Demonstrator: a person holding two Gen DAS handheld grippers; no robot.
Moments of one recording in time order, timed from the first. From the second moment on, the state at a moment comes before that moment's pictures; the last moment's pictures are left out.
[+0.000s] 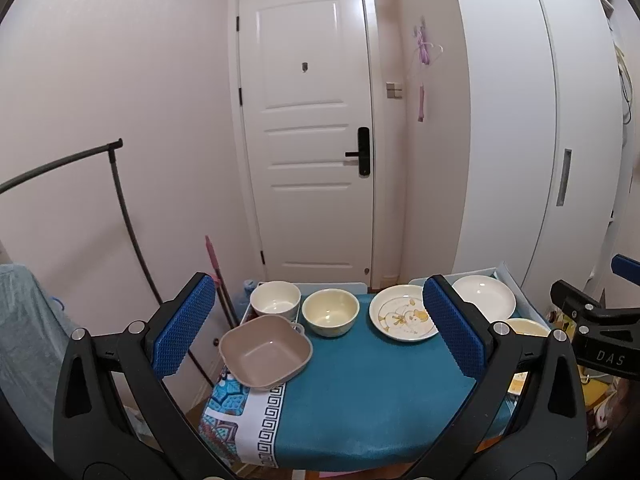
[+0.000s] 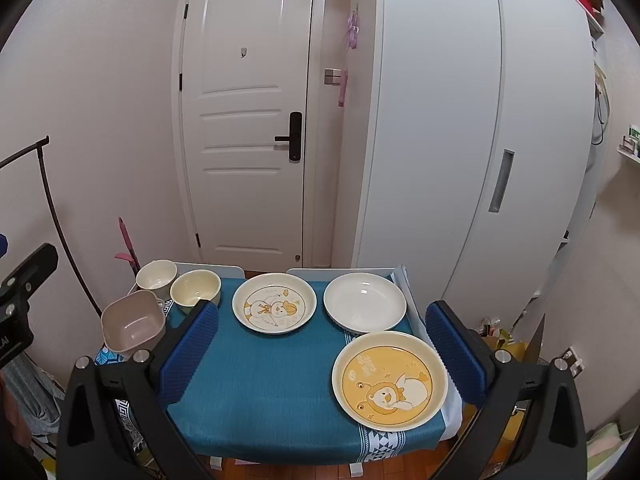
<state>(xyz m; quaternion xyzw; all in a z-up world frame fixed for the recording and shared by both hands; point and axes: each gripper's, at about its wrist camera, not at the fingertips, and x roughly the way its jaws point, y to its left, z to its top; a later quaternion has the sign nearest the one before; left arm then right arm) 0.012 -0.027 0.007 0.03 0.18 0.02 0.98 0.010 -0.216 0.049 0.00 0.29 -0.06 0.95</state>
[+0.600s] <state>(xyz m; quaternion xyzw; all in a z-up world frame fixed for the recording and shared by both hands) 0.022 -0.012 0.008 0.02 0.19 0.03 0.98 0.019 -0.213 0.047 0.01 0.30 -0.05 0.95</state>
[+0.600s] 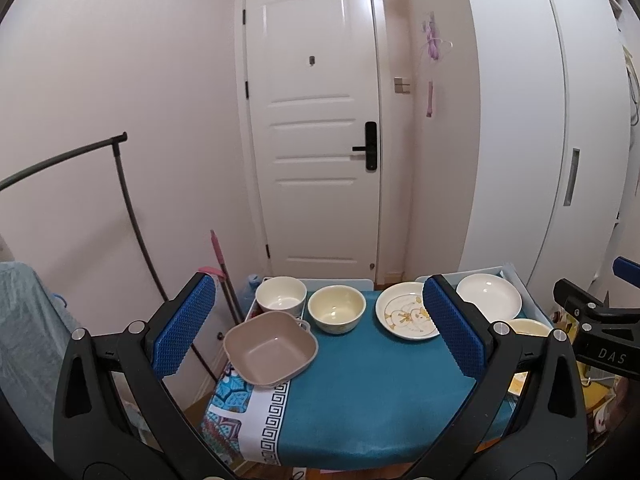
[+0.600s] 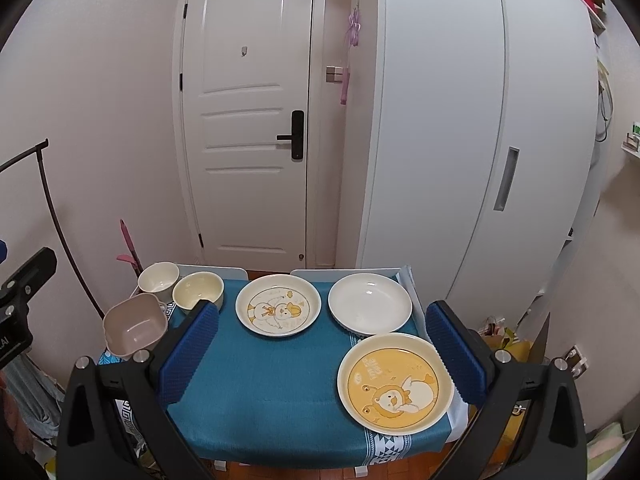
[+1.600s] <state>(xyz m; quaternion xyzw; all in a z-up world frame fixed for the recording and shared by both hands) 0.024 -0.012 0.005 0.03 0.19 0.03 0.98 0.022 -0.212 0.045 0.01 0.30 -0.05 0.95</state>
